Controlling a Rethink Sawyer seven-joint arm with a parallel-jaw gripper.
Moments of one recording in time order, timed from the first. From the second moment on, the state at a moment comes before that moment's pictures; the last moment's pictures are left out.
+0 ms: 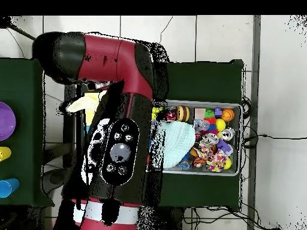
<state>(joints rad) 0.17 -0.35 -0.46 0.79 0.40 1.20 2.81</state>
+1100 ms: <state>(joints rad) 0.12 -0.36 -0.43 0.79 0.37 1.16 2.81</state>
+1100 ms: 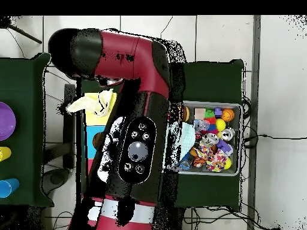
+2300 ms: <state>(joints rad) 0.12 -0.37 -0.34 0.95 0.31 0.99 2.81</state>
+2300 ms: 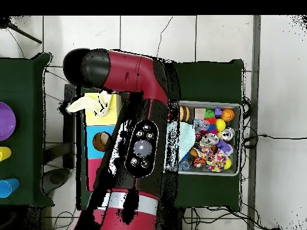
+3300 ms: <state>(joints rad) 0.20 -0.44 -0.30 1.12 0.30 0.88 2.81</state>
